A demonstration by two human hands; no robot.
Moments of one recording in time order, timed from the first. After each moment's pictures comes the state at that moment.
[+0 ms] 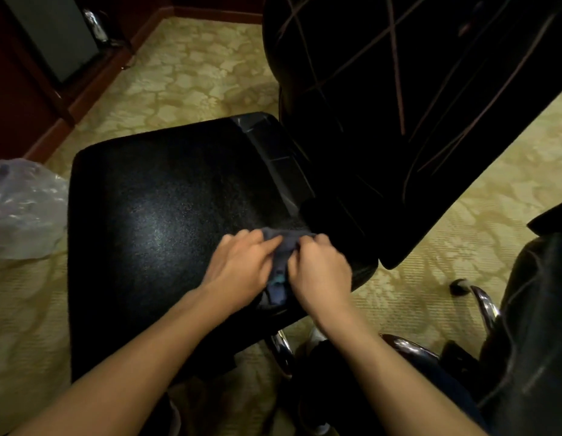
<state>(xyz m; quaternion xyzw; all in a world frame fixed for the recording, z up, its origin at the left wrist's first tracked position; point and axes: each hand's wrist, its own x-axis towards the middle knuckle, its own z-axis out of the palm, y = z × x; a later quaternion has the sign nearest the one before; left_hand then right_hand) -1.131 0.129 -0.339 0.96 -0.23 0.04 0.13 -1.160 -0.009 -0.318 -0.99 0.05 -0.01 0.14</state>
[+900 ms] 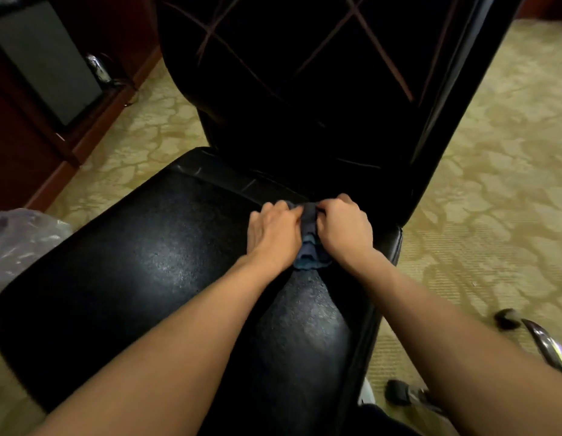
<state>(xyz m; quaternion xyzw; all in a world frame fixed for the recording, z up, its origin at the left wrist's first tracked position) -0.978 0.076 -0.342 0.98 -0.13 0.05 0.11 -0.989 -0.052 -0.335 -0.98 0.06 -0.07 0.17</state>
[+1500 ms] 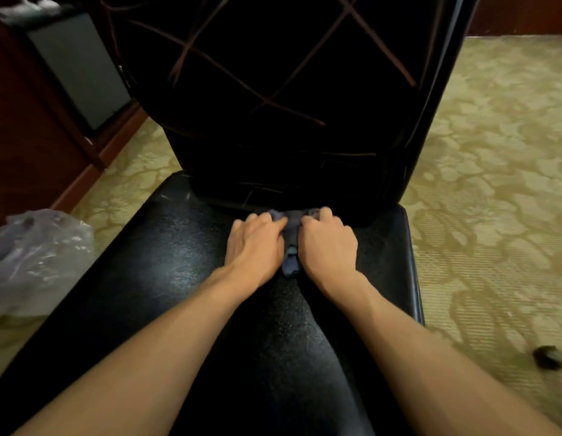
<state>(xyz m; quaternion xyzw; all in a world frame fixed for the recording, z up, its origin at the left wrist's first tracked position) -0.955 0.138 -0.341 0.99 -0.10 0.04 0.09 -0.967 0.014 -0.346 -0.99 -0.03 -0.11 0.06</state>
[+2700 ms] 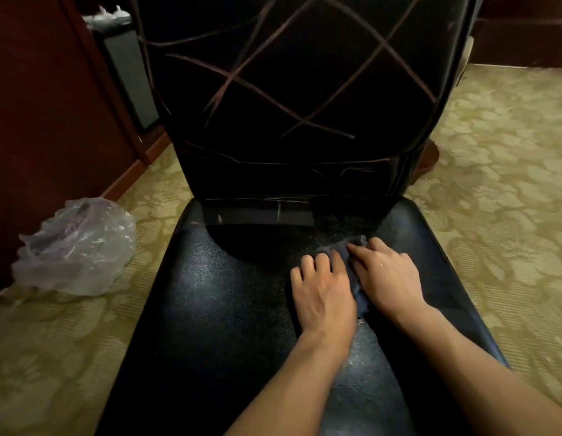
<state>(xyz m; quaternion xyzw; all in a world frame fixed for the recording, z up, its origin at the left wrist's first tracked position) -1.025 0.115 -0.345 0.99 0.01 0.04 0.11 -0.978 0.003 -0.351 -0.99 -0.11 -0.11 0.02</state>
